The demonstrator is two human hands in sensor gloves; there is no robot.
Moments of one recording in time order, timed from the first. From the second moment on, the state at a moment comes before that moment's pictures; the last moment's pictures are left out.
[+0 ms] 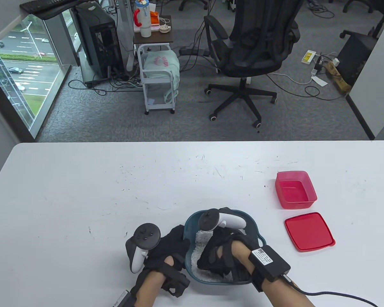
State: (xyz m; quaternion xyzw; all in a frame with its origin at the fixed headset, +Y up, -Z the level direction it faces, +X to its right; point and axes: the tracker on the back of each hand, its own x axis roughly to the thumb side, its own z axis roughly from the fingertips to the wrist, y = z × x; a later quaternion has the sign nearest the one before) left_hand -0.134 -0.776 -0.322 -0.12 -0.05 0.51 0.85; right_hand 0.054 -0.763 -0.355 0.22 0.57 0.75 0.26
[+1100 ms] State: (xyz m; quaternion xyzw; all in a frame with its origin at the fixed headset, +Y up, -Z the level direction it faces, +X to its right) left_hand -0.133 -0.776 -0.321 -0.12 -0.04 0.51 0.85; right_hand 0.062 -0.759 -0.347 0.16 0.51 0.85 0.01
